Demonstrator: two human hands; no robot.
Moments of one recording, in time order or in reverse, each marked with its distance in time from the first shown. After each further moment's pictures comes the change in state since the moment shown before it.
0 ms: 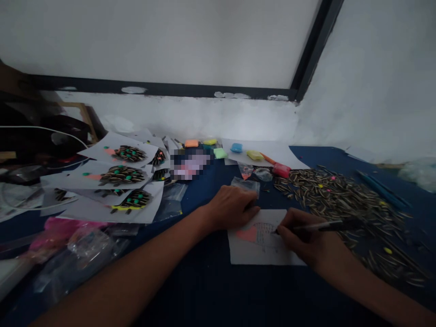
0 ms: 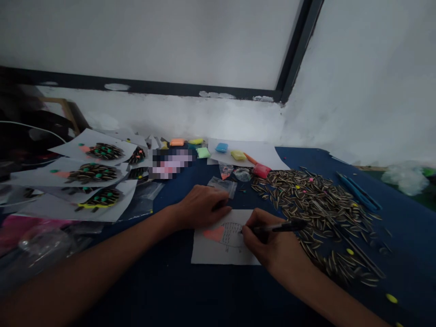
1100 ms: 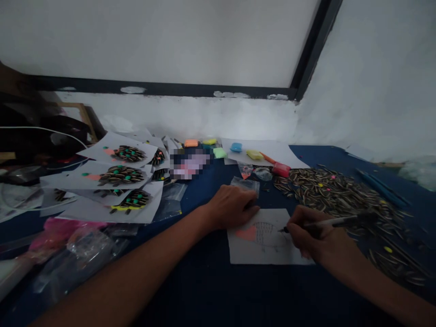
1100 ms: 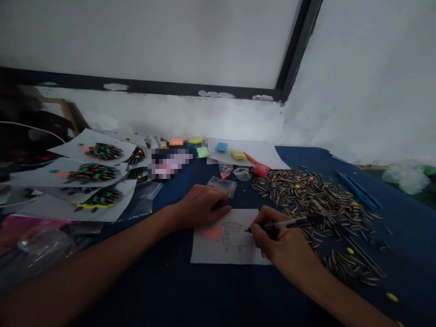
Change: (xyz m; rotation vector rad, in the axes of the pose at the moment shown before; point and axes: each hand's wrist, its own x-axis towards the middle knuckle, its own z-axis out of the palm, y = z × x) left_hand 0.000 0.000 -0.001 0.012 -0.004 0.011; right_hand -0.002 -0.006 -0.009 0.128 0.015 0.139
